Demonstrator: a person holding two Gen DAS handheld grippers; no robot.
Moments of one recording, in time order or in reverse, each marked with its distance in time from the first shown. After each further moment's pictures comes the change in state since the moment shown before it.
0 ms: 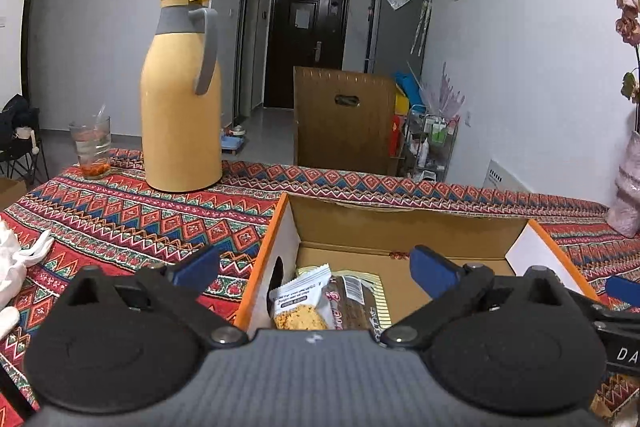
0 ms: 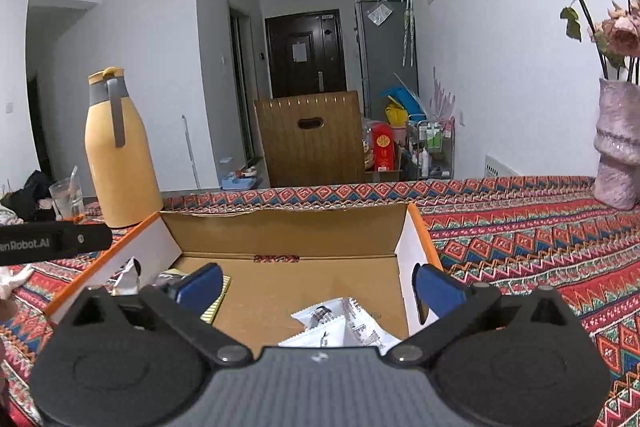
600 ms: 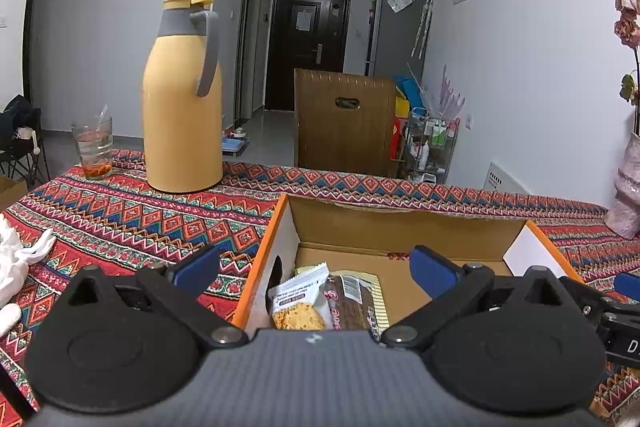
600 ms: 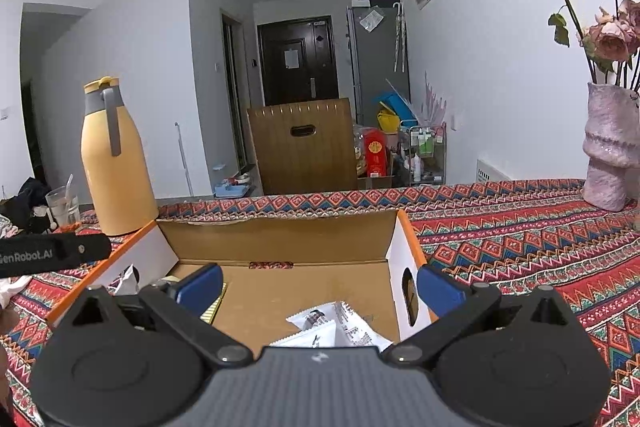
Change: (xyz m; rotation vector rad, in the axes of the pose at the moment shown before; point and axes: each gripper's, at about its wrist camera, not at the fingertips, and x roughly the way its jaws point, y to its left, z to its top) left arm -0.005 -0.002 -0.001 -0.006 -0.011 0.010; right arm -0.009 0.001 0.002 0.005 -0.030 -0.028
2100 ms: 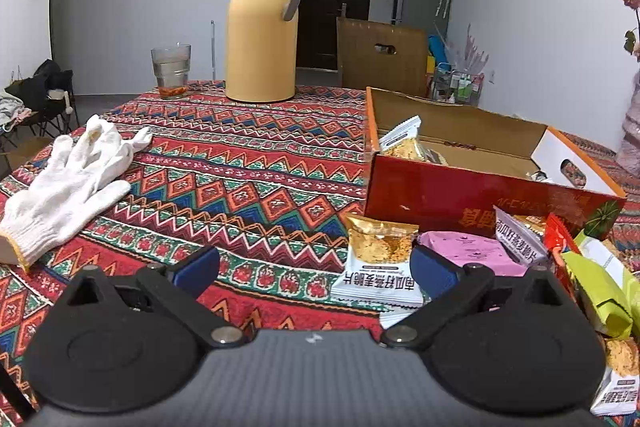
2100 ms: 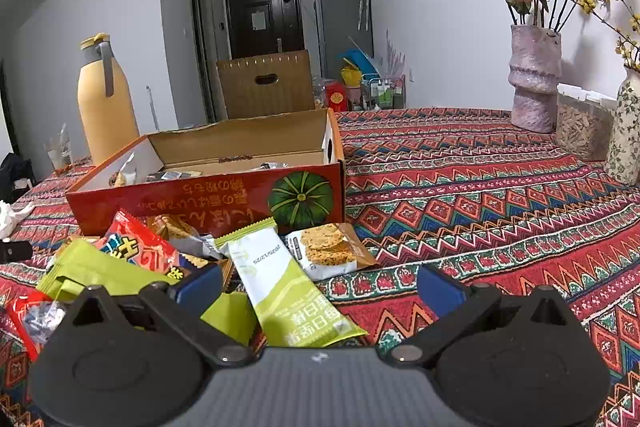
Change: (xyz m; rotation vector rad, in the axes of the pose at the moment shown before) left arm -0.093 0.086 -0.090 -0.008 0.133 0.056; right arm -0.127 -0.025 -0.093 0.036 0.129 -0.099
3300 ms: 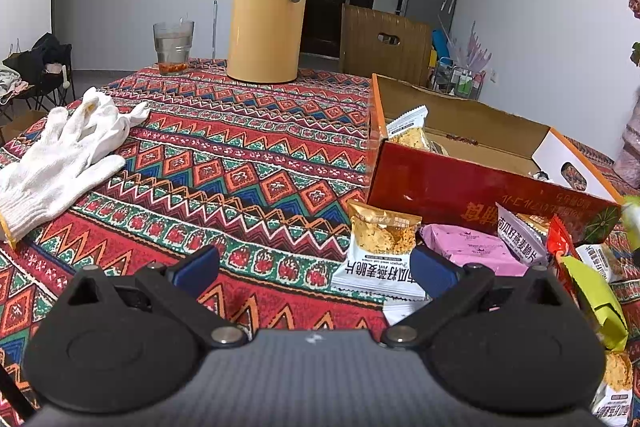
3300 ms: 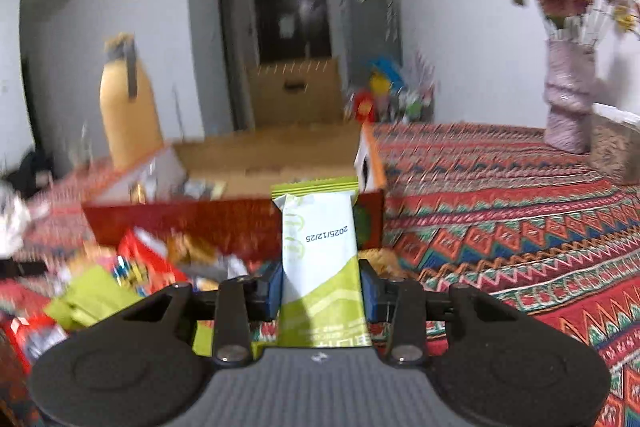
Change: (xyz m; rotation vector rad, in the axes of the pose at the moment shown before) left arm 0.009 0.006 -0.003 -0.052 0.052 -0.015; right arm 0.014 0.010 0.014 -0.020 -0.045 0.080
